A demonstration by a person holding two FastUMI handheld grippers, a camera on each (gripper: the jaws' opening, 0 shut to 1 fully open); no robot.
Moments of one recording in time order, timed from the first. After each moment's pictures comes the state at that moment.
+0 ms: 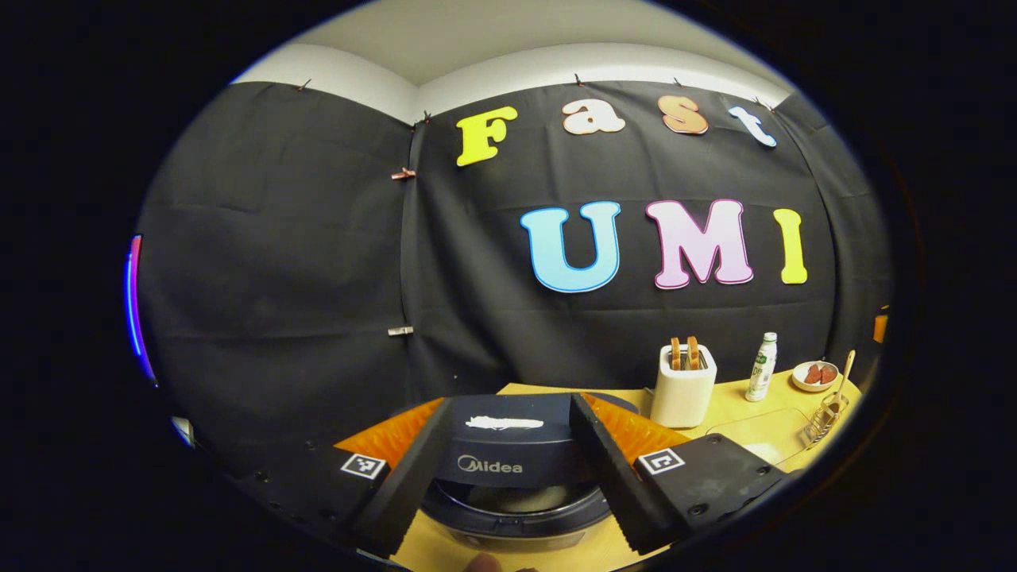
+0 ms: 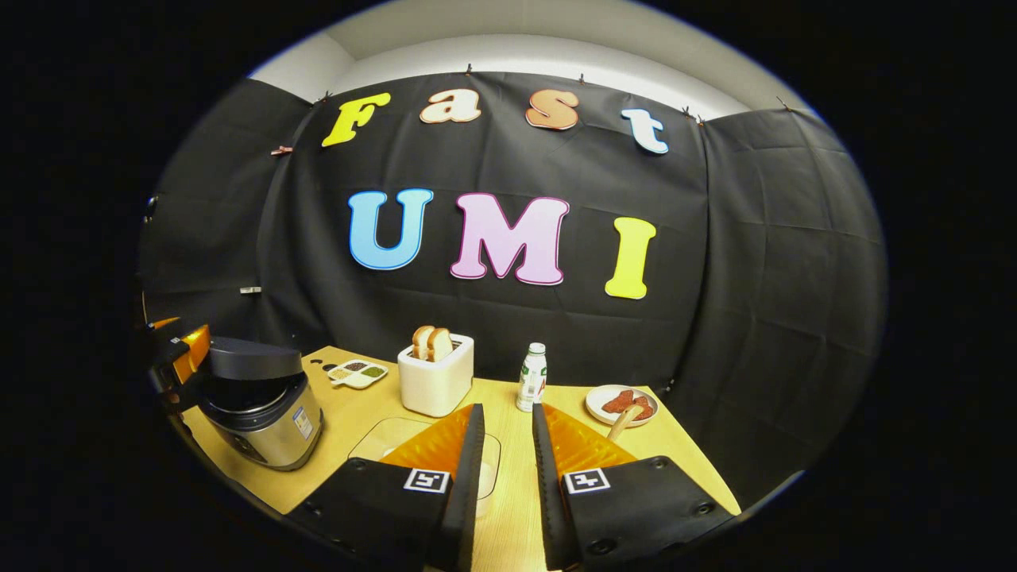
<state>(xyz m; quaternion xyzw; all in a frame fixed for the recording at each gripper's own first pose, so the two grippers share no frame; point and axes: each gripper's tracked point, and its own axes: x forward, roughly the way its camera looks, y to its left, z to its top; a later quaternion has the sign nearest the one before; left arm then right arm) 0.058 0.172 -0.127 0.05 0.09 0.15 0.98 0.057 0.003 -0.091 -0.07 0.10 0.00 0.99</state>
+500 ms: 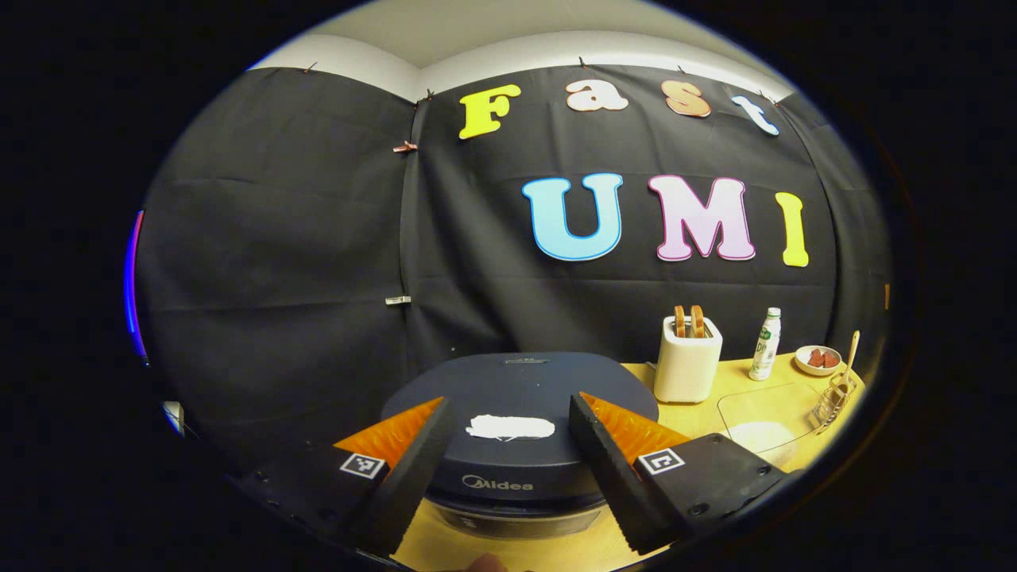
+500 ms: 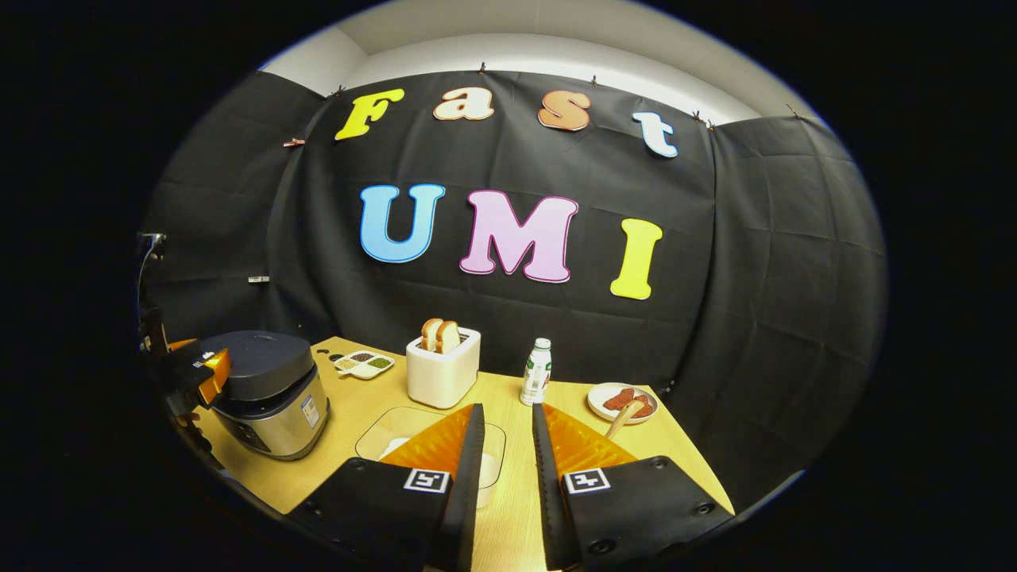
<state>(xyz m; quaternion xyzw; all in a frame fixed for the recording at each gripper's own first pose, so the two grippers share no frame) 0.054 0.179 -0.190 0.03 0.14 0.14 0.98 0.043 0.012 -0.091 -0.09 0.10 0.00 0.99</state>
